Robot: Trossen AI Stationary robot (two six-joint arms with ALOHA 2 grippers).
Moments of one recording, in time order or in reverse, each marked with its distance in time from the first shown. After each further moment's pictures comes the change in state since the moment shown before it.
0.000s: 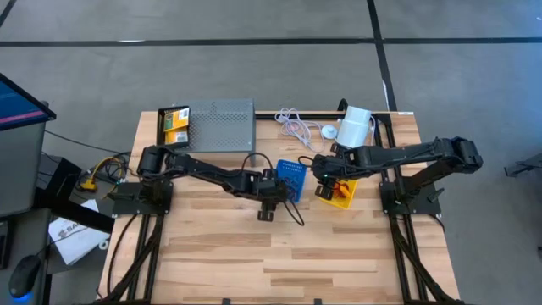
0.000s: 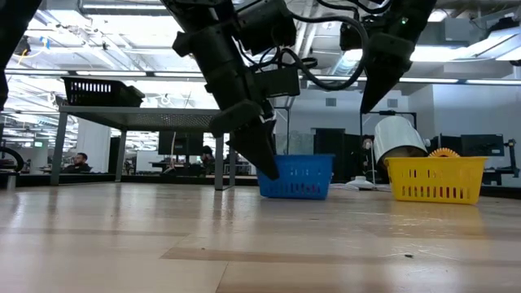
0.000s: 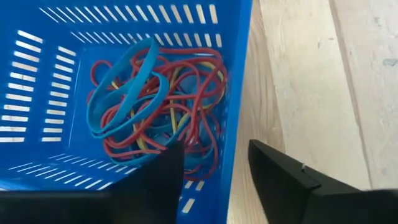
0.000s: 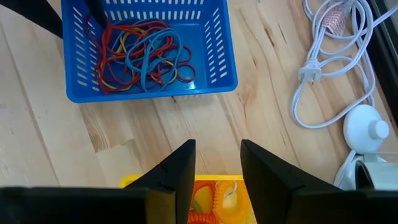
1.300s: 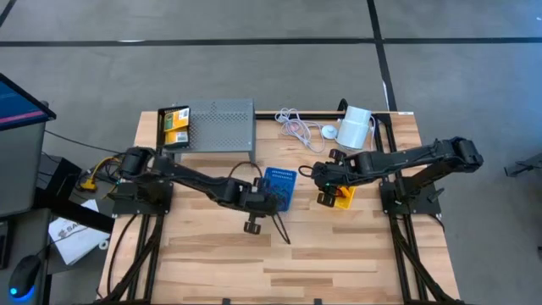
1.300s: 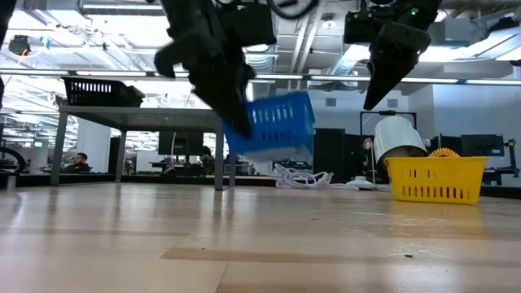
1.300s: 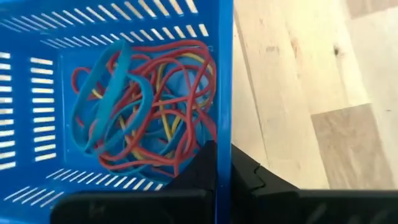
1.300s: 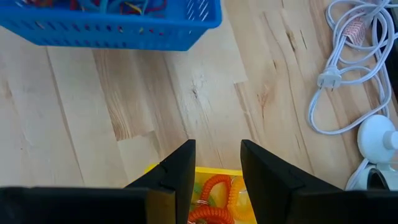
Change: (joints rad) left arm -0.133 -0.157 0.000 -0.201 -0.026 -0.058; right arm 0.077 0.000 0.000 -0.005 0.003 0.000
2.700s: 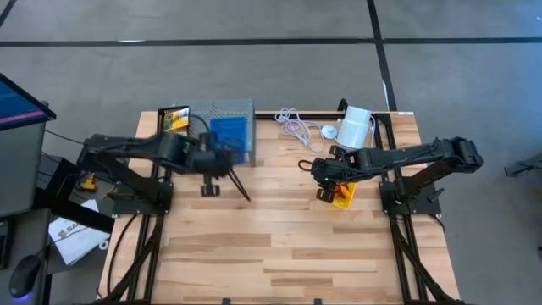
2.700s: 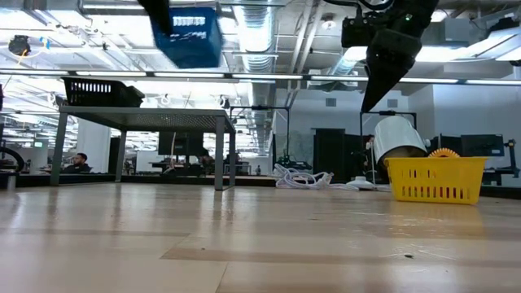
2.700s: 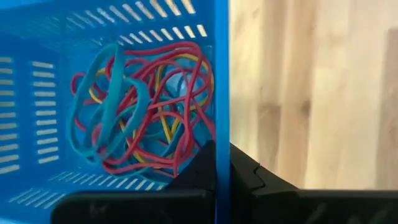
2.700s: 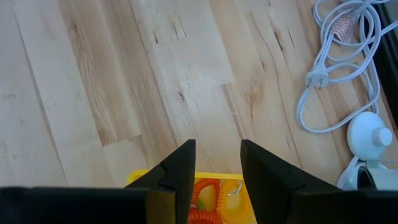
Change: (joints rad) left arm 0.093 -0.411 0.267 -0.814 -0.201 -0.138; right arm -0.044 0.000 0.000 0.004 0.001 -0.019
